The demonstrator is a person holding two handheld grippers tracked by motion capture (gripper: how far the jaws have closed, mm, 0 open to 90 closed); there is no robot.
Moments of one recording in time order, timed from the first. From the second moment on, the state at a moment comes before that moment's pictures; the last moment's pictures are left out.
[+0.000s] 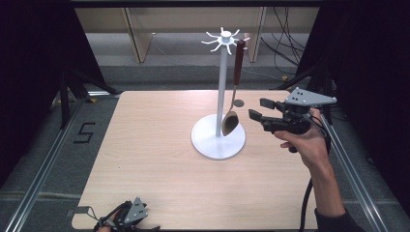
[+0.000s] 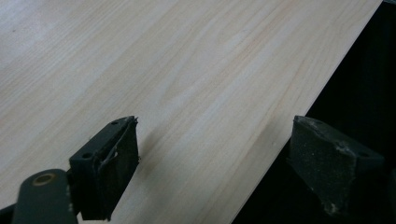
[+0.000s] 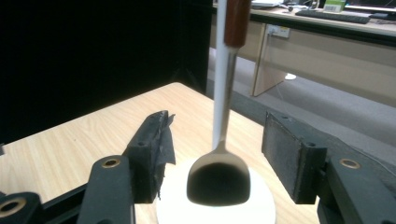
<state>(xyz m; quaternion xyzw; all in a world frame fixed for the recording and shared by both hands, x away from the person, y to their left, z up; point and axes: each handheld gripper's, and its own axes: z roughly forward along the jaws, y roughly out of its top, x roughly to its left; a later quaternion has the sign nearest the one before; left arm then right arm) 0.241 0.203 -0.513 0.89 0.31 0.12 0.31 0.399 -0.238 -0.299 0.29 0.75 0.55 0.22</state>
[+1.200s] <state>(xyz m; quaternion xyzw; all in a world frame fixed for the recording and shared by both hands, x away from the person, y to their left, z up) 0.244 0.201 -0.511 0.89 0.31 0.12 0.32 0.391 -0.237 -0.380 0.32 0.80 0.47 0.17</state>
